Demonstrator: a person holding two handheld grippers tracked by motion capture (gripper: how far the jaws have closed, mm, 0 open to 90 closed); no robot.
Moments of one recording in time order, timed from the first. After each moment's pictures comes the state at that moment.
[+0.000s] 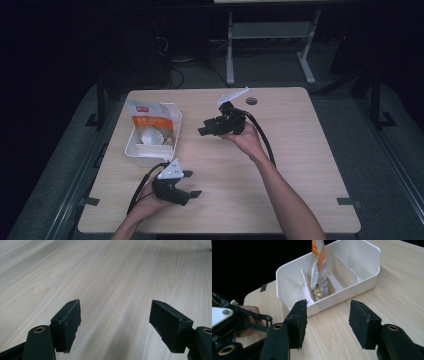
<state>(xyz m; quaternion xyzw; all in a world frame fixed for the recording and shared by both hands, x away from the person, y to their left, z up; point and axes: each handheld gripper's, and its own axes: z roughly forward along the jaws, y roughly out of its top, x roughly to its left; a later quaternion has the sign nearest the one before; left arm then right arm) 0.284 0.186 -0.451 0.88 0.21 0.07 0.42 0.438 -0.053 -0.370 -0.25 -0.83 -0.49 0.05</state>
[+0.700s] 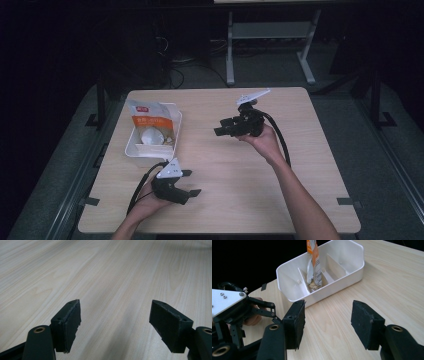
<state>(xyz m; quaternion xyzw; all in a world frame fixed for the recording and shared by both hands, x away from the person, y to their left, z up) 0.285 0.188 -0.450 0.87 0.22 0.07 0.43 0.424 -0.101 -0.362 -0.27 -0.82 -0.50 0.04</state>
